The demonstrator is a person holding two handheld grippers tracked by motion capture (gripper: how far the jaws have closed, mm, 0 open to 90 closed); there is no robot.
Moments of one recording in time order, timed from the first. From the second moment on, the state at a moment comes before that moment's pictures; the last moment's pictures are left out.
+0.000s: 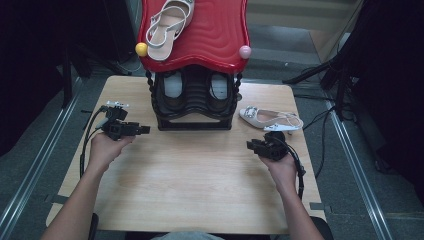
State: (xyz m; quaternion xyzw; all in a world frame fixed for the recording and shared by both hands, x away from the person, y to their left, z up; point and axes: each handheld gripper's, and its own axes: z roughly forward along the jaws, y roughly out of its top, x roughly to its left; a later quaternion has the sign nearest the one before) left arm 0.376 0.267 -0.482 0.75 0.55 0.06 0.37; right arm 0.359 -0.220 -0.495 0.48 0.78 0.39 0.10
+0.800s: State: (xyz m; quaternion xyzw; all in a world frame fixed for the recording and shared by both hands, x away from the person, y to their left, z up) left arm 0.376 0.264 -0.485 0.75 0.54 0.05 0.37; right arm 0.374 -0.243 -0.485 0.53 0.73 0.42 0.09
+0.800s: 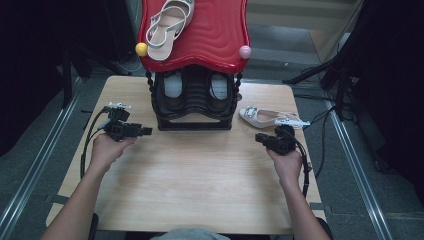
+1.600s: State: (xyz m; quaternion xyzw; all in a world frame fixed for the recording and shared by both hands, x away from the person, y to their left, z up) left arm 0.378 0.265 -0.490 0.76 0.54 0.05 0.37; right arm 0.426 -0.269 -0.448 0.54 0.74 0.37 0.14
